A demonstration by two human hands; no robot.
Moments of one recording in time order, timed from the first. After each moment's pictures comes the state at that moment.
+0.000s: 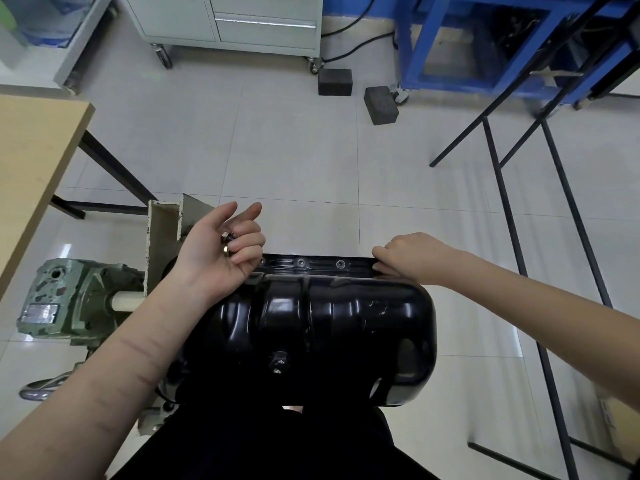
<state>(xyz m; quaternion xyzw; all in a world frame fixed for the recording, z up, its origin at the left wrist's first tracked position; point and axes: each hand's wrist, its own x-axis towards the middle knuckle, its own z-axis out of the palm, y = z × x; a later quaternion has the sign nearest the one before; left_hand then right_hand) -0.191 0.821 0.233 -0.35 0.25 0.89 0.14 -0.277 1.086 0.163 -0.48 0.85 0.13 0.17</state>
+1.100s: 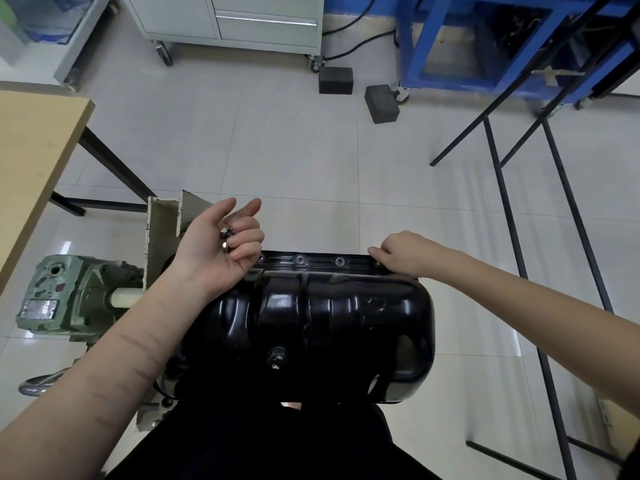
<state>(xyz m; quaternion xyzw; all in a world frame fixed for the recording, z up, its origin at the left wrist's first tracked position) -0.191 0.820 0.231 -0.34 0.25 0.90 0.14 -0.272 1.070 0.171 -0.19 0.92 -0.05 0.33</state>
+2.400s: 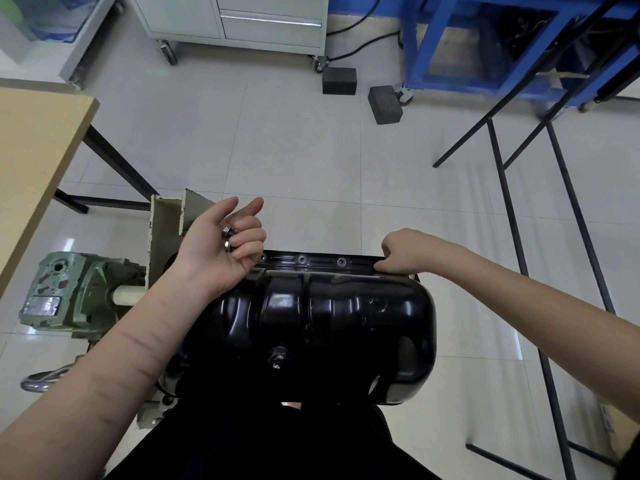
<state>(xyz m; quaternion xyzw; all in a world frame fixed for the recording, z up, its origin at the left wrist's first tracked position) -0.190 0.819 0.231 -0.34 0.24 0.90 0.14 -0.277 1.062 0.183 -0.18 0.91 0.03 0.37</state>
